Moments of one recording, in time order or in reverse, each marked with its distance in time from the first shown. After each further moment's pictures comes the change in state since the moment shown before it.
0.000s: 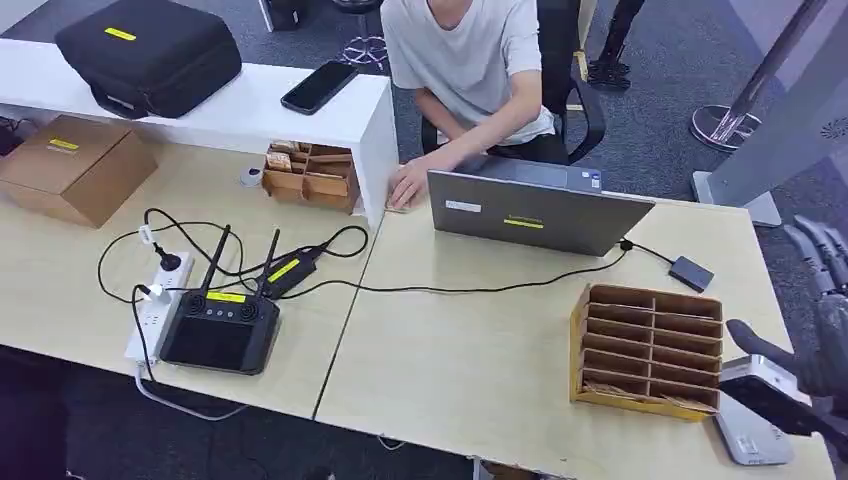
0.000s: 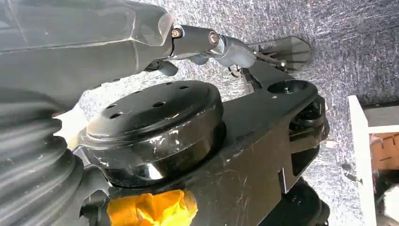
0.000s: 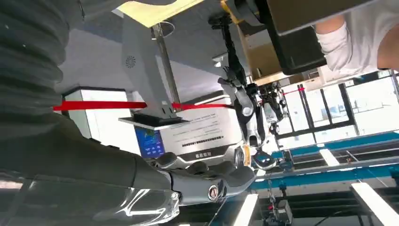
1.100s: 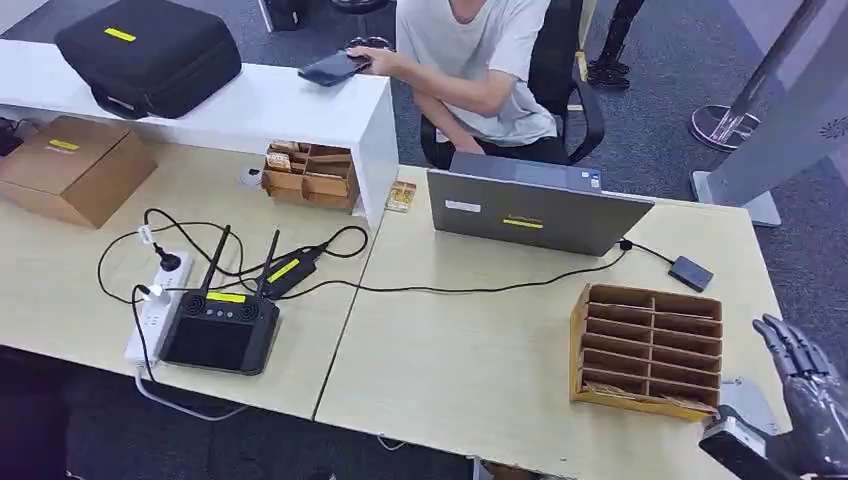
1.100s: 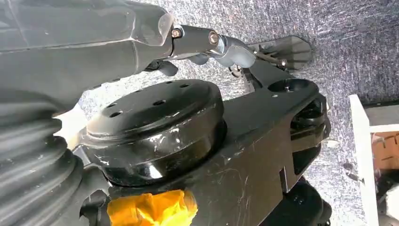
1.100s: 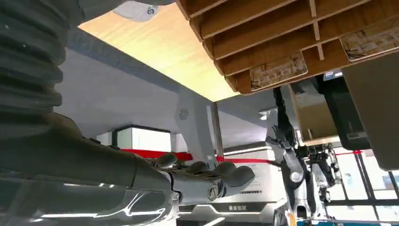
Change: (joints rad) left arm 0.000 -0.003 0.007 0.000 -0.015 -0.002 0.000; right arm 0.228 0.039 -0.086 0.122 0.065 0.004 -0.006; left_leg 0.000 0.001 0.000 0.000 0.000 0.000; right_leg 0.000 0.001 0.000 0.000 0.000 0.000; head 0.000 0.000
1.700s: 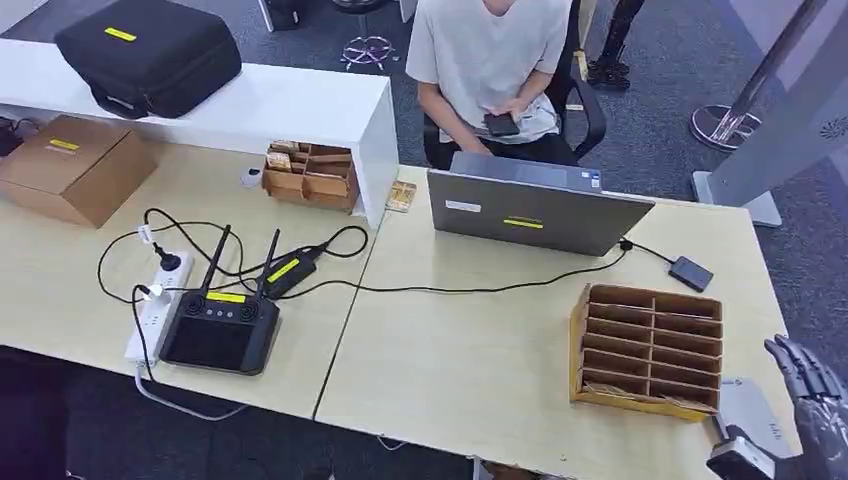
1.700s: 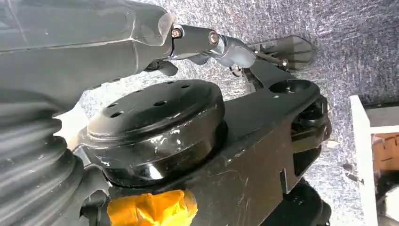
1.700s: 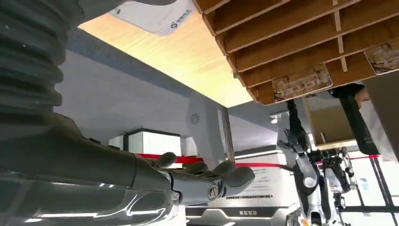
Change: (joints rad) left arm 0.001 0.000 0.004 0.000 0.009 0.002 0.003; right arm 0.106 0.007 -0.066 -0.056 0.007 -0.009 0.010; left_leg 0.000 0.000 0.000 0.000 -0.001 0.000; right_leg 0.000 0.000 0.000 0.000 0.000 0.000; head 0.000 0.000
